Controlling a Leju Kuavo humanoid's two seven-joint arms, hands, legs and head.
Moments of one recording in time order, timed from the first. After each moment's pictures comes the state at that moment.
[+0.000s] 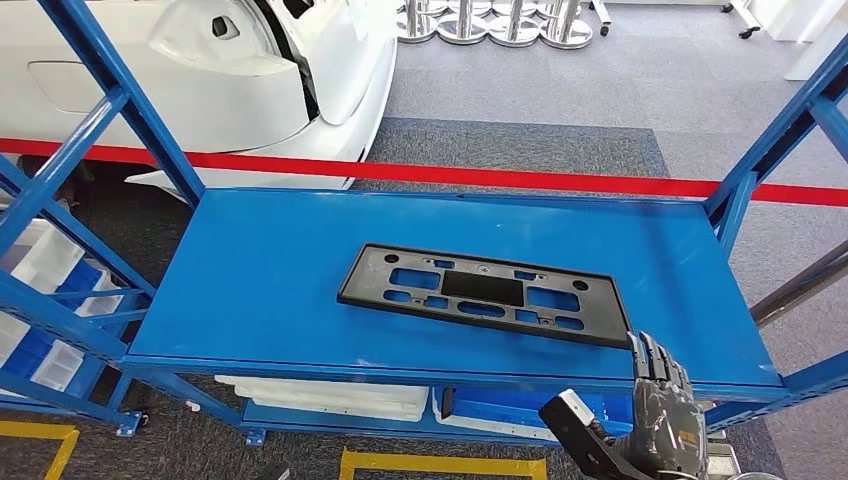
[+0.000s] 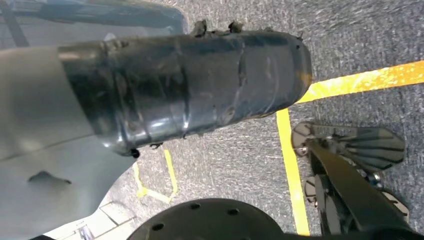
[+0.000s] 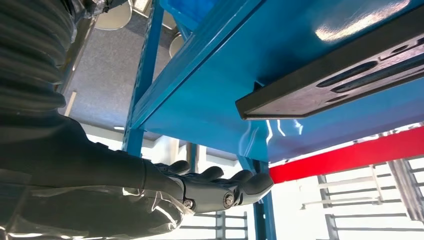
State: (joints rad) left arm -0.11 0.03 0.45 -0.22 -0.51 -0.01 -0.28; right arm 0.03 -0.45 0.55 -1.88 0.92 -0.11 0.70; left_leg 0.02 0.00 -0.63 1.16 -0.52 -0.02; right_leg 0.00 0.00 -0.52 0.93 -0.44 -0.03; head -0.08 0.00
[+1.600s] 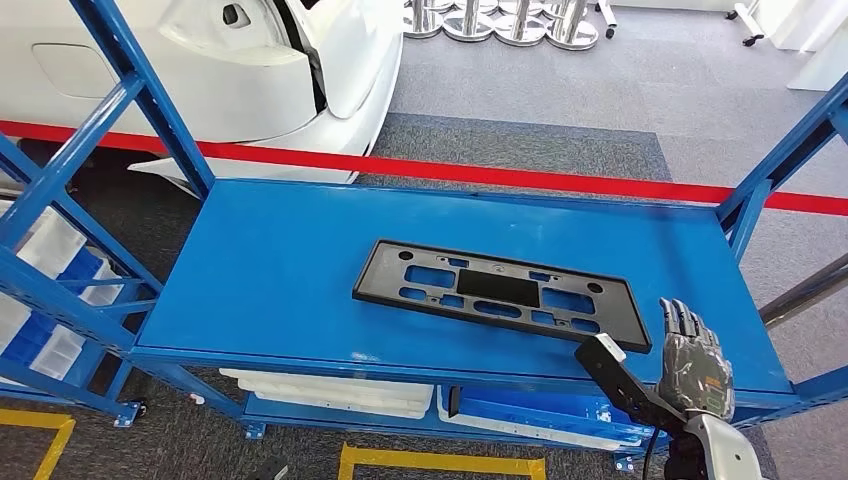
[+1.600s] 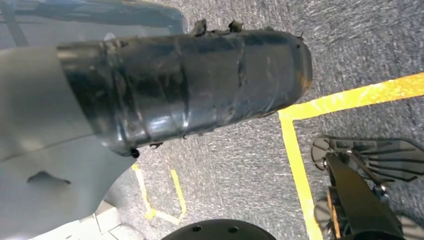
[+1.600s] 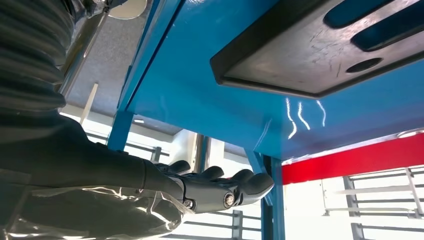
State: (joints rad) left arm -0.12 0.01 0.38 -0.23 -0.54 -0.05 -0.29; right arm -0.13 -0.37 0.37 -1.67 0.86 0.02 0.59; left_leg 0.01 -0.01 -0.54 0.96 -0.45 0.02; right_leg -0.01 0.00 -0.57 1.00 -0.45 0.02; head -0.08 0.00
